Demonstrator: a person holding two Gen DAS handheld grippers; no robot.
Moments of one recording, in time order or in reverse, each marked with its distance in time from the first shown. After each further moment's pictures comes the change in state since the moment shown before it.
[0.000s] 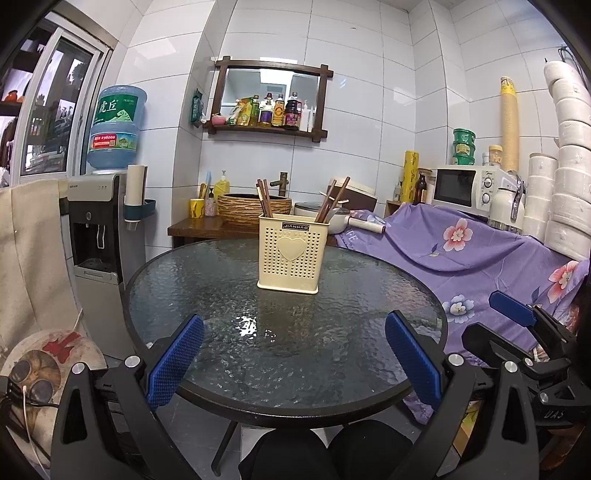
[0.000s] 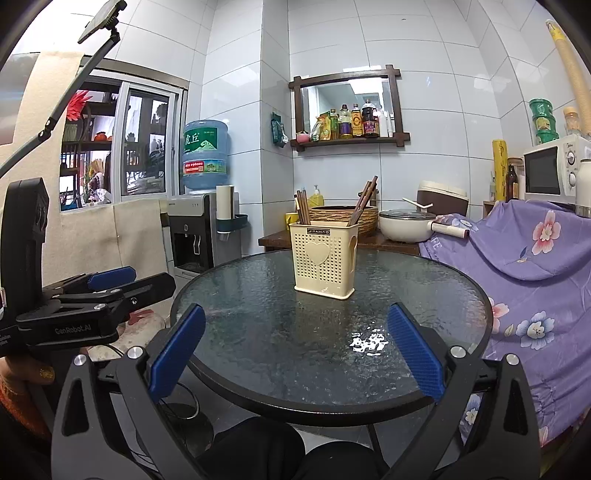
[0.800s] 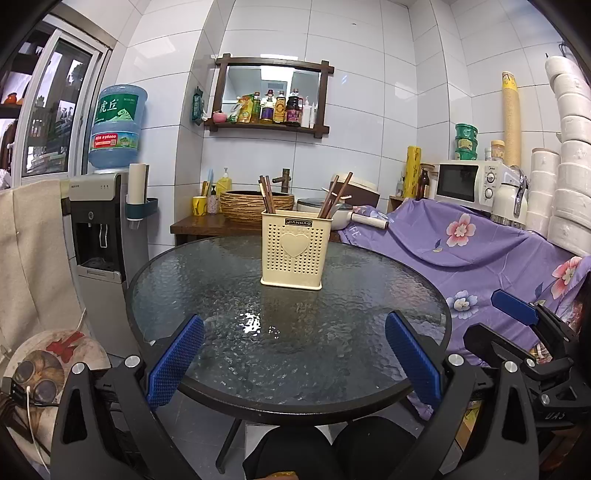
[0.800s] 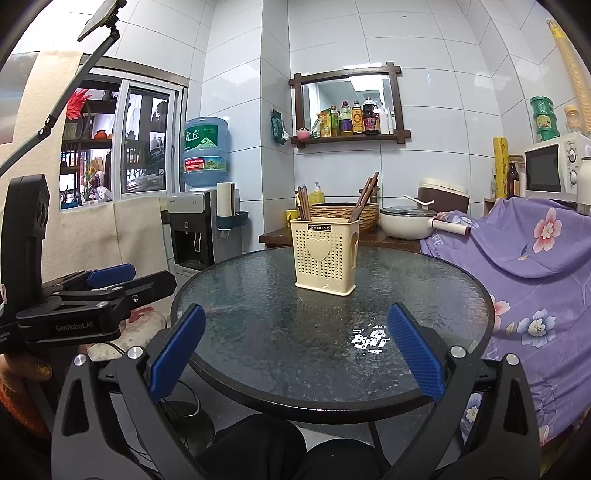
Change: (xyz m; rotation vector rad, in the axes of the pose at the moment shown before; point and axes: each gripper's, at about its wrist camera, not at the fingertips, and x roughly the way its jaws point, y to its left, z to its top) left arm 0.002 0.000 0.001 0.005 0.015 0.012; right arm 0.001 0.000 -0.001 0.000 0.005 0.001
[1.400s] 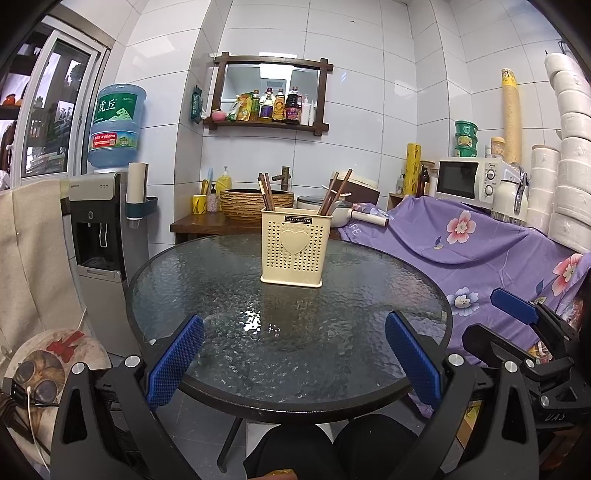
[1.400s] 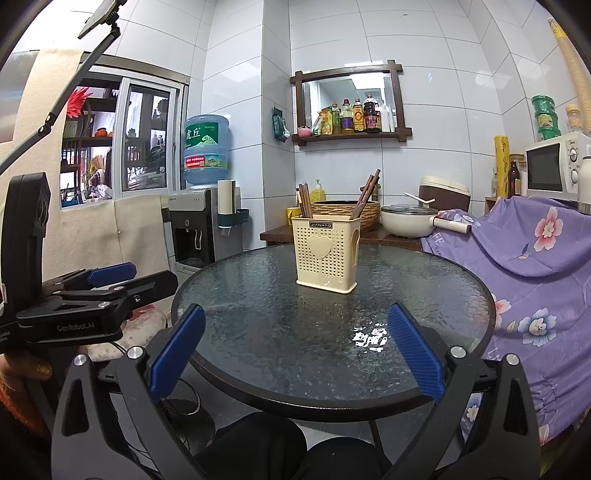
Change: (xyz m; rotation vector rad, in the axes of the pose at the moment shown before) left arm 0.001 0.002 -0.002 0.006 0.007 0.000; right arm 0.002 0.003 -0.007 0.000 0.007 0.001
